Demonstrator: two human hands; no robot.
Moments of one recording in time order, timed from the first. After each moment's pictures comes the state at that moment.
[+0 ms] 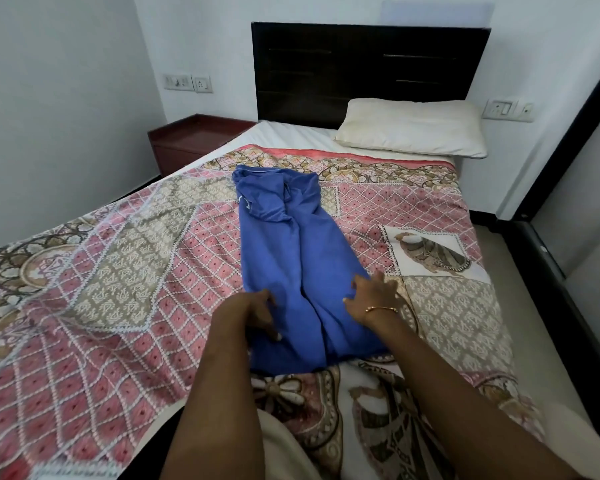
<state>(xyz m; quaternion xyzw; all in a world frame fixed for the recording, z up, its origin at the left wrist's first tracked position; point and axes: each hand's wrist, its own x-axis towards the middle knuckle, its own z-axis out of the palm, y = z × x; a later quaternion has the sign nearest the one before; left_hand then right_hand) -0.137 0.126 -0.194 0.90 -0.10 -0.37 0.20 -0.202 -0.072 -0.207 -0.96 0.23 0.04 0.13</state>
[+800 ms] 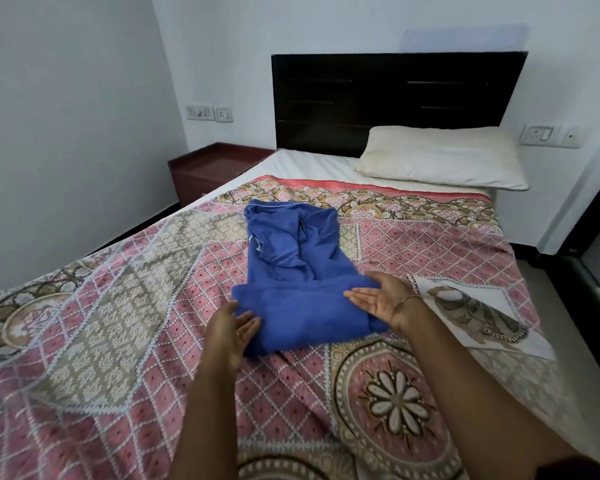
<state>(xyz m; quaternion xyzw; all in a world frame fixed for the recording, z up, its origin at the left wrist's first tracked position) -0.061 0.119 -0.205 0.48 0.24 -0.09 0.84 -0.073 -0.127 -0.186 -0.49 0.27 0.03 0.83</state>
